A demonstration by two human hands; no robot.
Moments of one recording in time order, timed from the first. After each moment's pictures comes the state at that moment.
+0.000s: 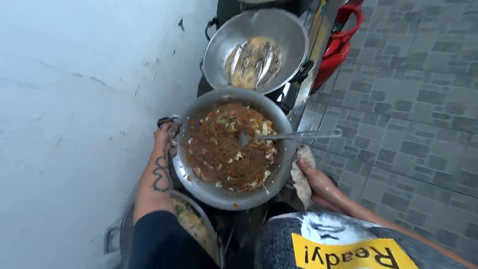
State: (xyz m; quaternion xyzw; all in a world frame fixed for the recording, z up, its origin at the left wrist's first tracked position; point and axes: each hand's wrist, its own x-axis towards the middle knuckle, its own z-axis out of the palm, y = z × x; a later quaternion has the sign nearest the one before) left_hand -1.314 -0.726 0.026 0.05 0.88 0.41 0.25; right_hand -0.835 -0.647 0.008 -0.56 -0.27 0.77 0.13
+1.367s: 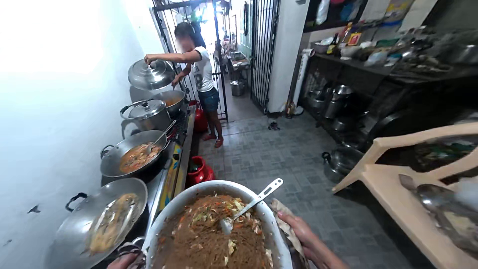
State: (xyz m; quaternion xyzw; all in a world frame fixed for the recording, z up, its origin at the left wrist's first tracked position) left_hand -0.881 -0.496 0.083 0.29 0.78 0.42 0.36; right_hand -0.401 -0.403 0.045 -0.61 -0.24 0.64 0.41
